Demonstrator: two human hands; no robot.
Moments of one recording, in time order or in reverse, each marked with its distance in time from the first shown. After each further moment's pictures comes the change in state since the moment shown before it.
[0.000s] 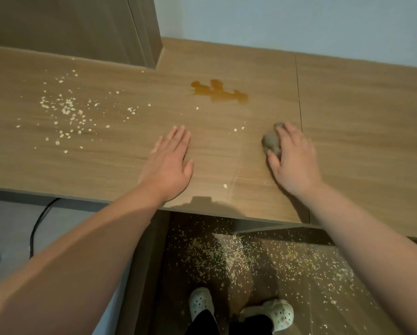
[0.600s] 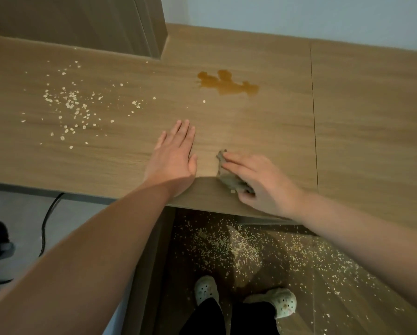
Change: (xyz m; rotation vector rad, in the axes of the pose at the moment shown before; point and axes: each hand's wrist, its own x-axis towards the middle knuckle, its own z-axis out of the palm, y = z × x) left_hand 0.002 0.003 -0.005 0.018 -0.033 -0.040; right_hand -0.023 -0.055 0.008 0.280 -0.181 -0.658
